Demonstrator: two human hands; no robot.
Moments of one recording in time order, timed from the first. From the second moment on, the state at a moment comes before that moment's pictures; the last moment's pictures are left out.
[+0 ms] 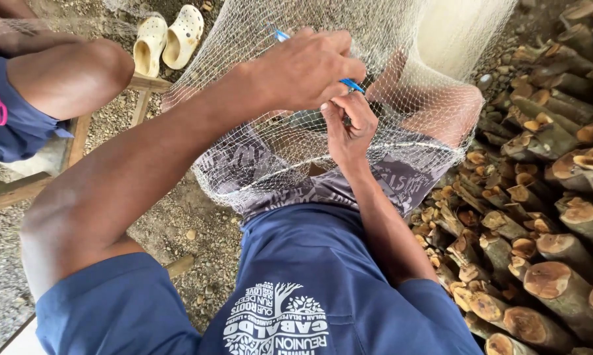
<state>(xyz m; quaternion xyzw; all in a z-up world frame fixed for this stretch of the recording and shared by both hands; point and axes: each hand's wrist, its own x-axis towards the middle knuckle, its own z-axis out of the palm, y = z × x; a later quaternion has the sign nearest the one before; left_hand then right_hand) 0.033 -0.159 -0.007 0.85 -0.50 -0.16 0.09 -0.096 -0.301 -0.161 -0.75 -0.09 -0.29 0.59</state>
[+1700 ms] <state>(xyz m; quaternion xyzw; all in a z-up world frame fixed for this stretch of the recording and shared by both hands) -0.168 -0.185 0.013 0.69 -0.30 -0.30 0.59 -0.104 -0.311 -0.179 -0.67 0.08 -0.14 0.72</state>
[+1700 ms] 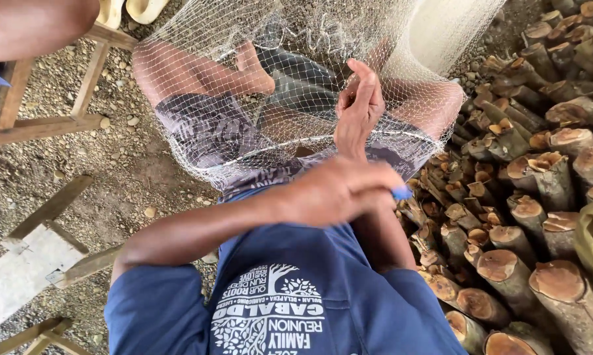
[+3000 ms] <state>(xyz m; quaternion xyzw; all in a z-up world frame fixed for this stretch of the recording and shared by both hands) -0.063 -0.141 0.048 0.71 -0.31 0.06 0.63 -0.103 -0.301 -0.187 -0.57 0.03 -0.12 0.81</state>
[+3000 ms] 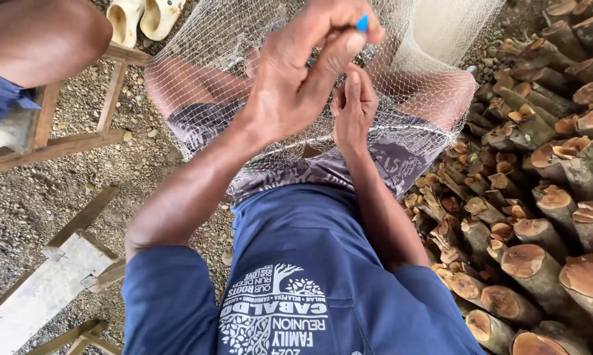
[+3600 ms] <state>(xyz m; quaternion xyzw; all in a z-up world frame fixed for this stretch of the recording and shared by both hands) -0.223 -0.181 0.036 0.59 -0.34 -0.20 0.70 -0.097 -0.315 -0.205 -0.57 -0.07 -0.12 0.81</state>
